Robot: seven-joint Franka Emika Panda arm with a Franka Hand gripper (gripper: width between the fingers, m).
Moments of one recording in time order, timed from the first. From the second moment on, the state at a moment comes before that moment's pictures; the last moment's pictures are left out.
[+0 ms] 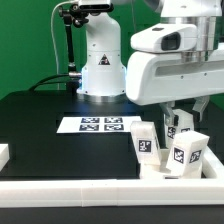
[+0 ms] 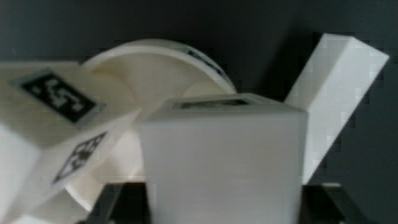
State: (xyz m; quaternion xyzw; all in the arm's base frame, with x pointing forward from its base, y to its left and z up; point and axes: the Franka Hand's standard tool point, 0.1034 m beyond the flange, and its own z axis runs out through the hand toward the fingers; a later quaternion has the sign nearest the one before) arm 0.589 0.096 0.087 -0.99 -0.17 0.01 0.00
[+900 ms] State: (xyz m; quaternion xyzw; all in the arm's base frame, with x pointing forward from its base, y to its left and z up) arm 0.596 0.089 0.085 -0.98 0.21 0.01 0.01
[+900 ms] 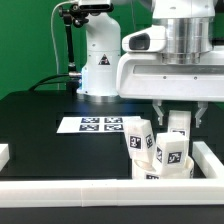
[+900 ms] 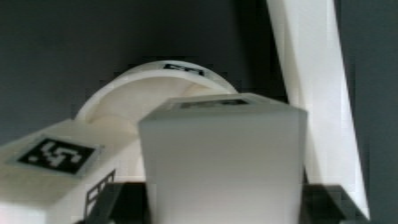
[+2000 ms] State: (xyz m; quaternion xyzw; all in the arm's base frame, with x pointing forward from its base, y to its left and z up) arm 0.605 0.089 0.083 -0.84 0.54 -0.02 0.05
